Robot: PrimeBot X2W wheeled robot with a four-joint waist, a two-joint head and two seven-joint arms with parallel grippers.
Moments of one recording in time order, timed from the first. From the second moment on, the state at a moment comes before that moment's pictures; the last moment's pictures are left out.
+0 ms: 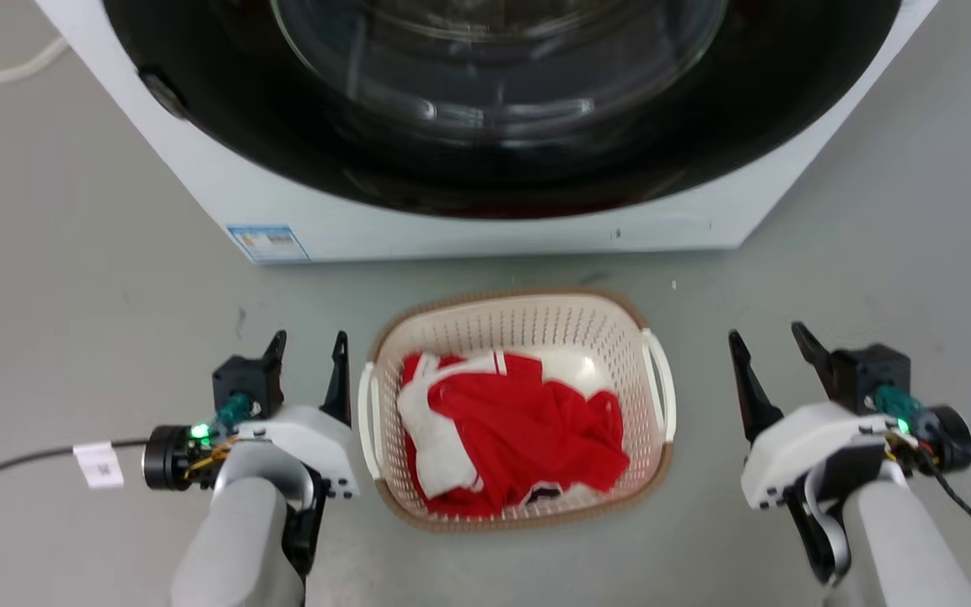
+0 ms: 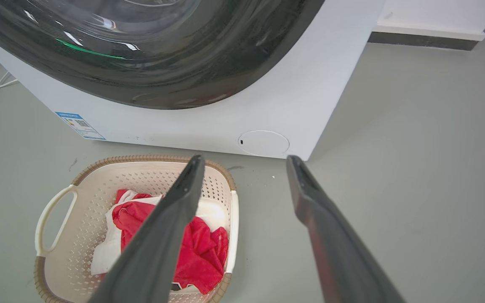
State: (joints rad) left arm -0.42 0.07 -0.09 0.68 -0.14 -0.04 -0.26; right arm -0.28 -0.05 0.02 0.40 0.03 0.13 -0.08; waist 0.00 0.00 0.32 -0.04
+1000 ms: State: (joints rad) left arm -0.85 0.11 -0.09 1.18 -0.21 -0.08 -0.18; right arm -0.82 -0.05 0.30 1.07 0.31 0.13 -0.13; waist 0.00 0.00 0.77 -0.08
